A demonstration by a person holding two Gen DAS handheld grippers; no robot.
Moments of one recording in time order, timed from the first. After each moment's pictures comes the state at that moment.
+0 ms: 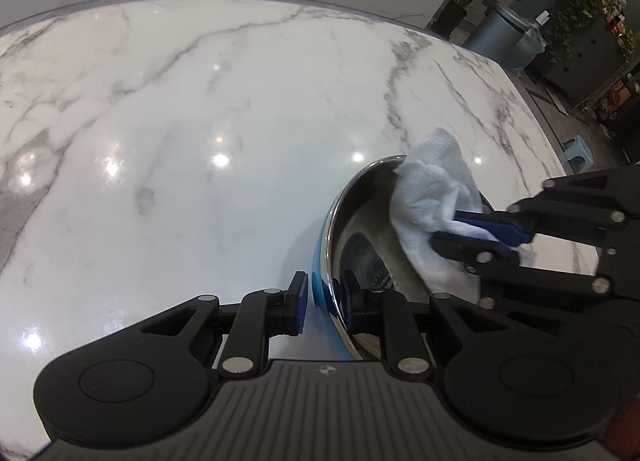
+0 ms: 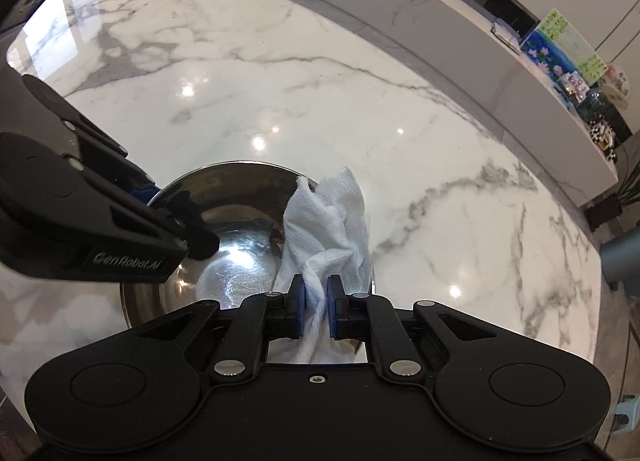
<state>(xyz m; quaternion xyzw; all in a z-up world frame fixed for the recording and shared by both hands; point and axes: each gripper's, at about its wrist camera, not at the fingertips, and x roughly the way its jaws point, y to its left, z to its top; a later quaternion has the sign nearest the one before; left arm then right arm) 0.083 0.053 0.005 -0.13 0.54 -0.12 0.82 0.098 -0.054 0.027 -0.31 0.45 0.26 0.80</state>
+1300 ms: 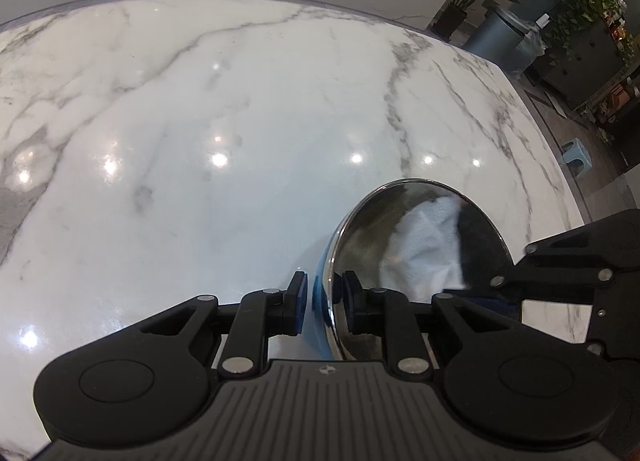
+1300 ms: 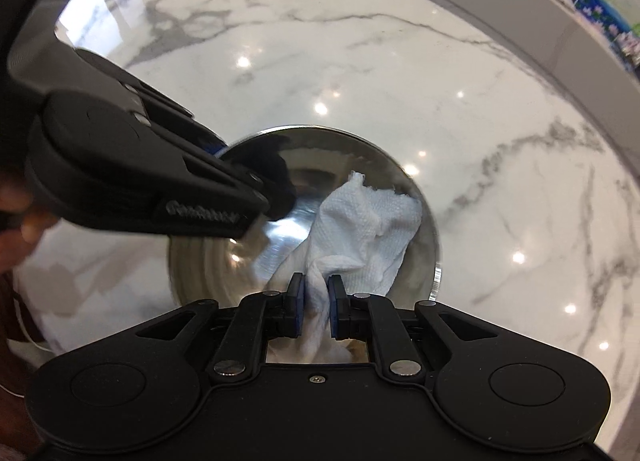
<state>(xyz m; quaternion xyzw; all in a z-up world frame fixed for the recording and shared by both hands) 0.082 0.052 0.005 -0.13 0.54 -0.11 0.83 0.084 -0.052 0.023 -0.30 0.51 0.31 0.75</state>
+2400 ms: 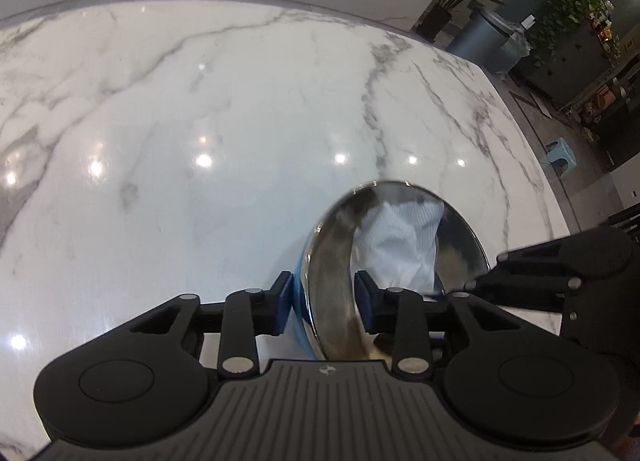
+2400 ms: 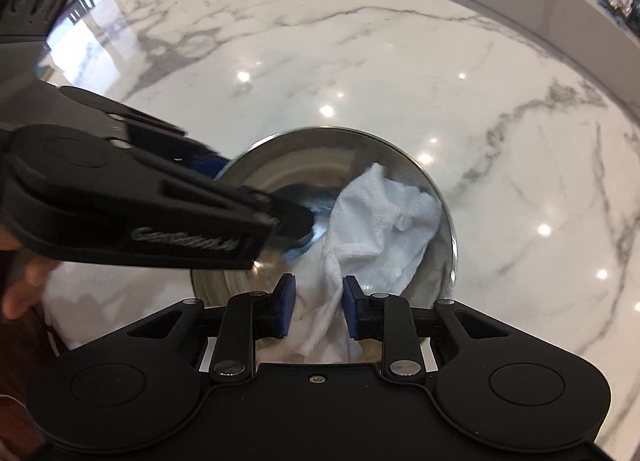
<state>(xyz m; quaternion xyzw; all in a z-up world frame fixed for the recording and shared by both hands) 0.076 0.046 0.013 -0.13 0.53 -0.13 0.83 0.086 -0.060 0.023 -0.20 0.55 0.32 0.75</state>
